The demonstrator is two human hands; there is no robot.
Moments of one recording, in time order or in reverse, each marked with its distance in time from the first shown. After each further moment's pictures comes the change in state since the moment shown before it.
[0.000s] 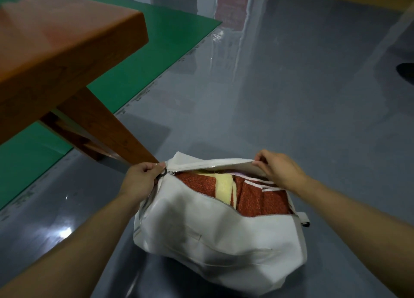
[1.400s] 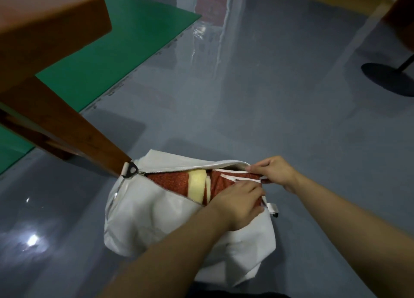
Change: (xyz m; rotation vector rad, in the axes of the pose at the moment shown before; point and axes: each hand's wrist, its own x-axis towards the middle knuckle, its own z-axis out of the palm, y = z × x) left_hand -0.086 0.008 0.215 0.781 -0.722 1.021; right_hand -0.038 0.041 -0.016 0.784 -0.163 0.528
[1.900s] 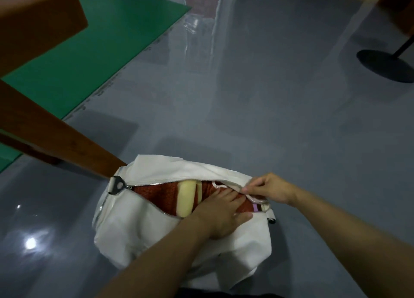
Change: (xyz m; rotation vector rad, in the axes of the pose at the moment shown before) left_hand -0.012 -0.011 0.008 -0.065 -0.226 -0.124; right_hand -0.019 0.042 0.004 -0.123 -0.247 -0.042
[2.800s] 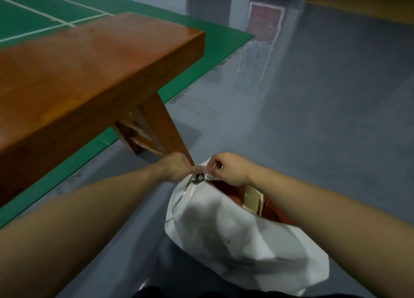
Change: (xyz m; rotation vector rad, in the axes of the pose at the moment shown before) left_hand -0.180 -0.131 -0.159 -0.343 0.255 -0.801; right_hand 0.040 -0.237 0.163 -0.656 -0.055 -0.405
